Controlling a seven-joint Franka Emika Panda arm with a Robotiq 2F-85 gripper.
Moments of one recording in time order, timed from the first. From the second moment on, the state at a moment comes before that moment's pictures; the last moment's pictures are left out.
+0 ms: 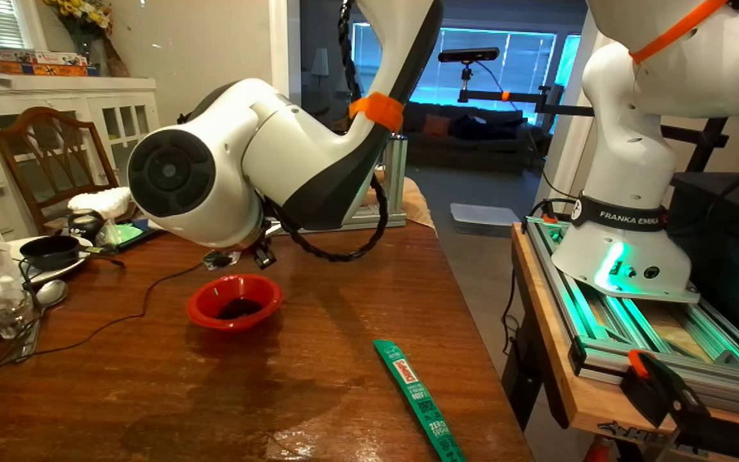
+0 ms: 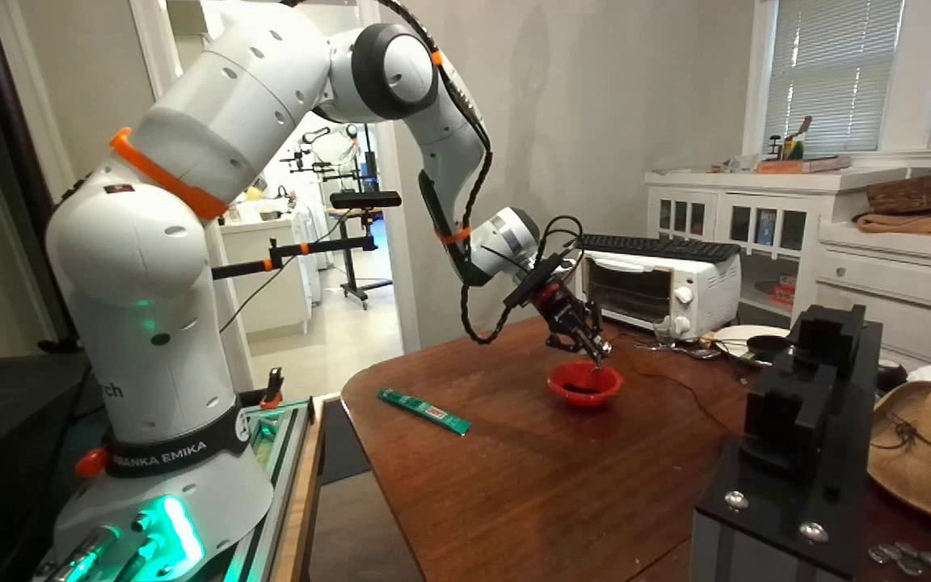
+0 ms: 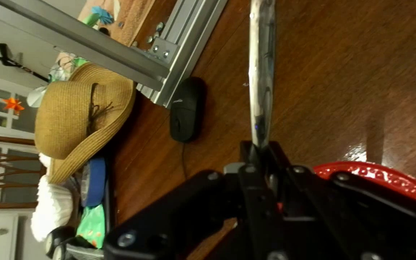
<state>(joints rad) 0.50 0.78 0.09 -1.71 -1.13 1.90 0.33</state>
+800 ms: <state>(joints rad) 0.53 0.77 0.16 -1.80 -1.22 1.78 0.62</state>
